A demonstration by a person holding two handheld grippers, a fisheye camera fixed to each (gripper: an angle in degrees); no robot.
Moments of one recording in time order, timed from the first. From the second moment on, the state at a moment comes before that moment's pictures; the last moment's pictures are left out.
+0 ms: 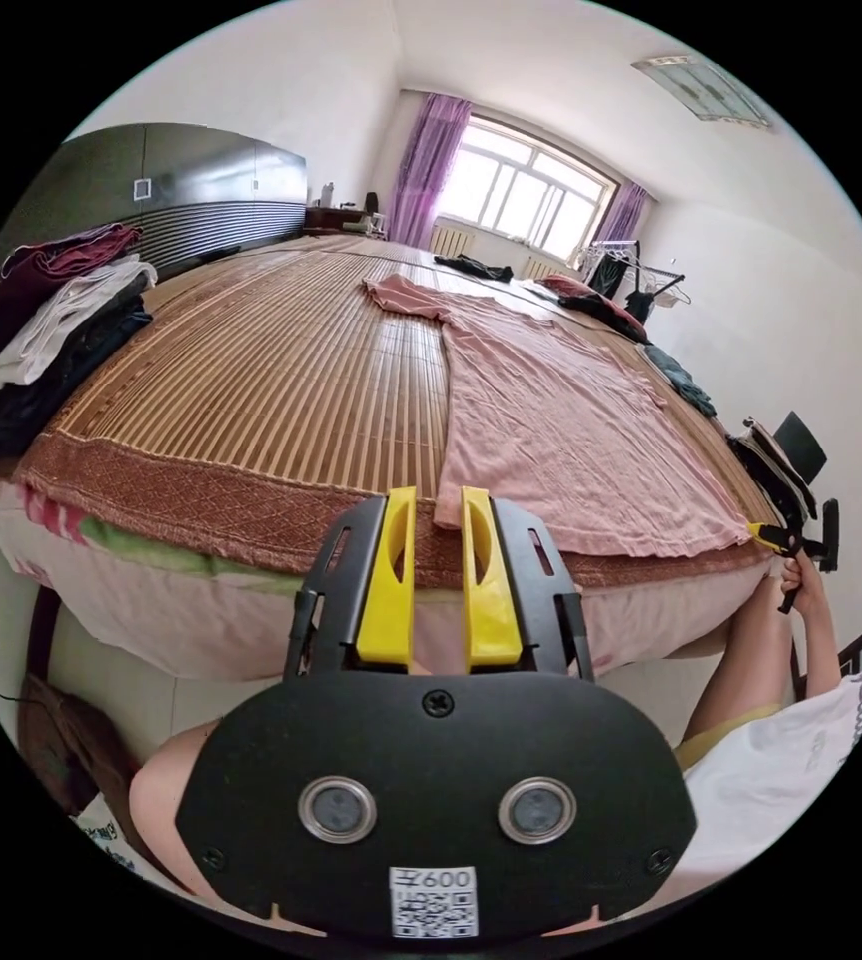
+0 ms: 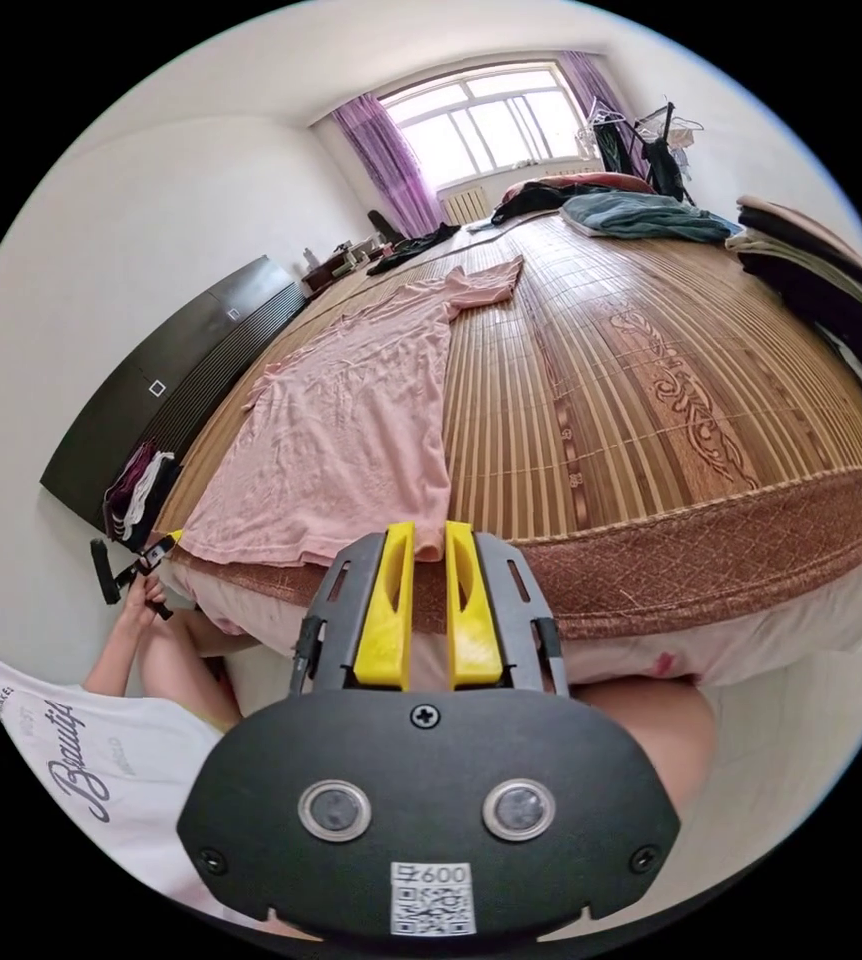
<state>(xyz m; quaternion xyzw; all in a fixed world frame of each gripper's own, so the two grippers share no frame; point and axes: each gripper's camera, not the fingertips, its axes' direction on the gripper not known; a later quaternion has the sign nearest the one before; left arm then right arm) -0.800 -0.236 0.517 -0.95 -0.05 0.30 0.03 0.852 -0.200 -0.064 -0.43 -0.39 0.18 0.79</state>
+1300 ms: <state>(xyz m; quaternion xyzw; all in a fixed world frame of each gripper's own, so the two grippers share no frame) -0.814 -0.256 0.372 -0.83 0.25 0.48 0.08 0.705 -0.359 -0.213 -0.38 -0.32 -0.10 0.86</state>
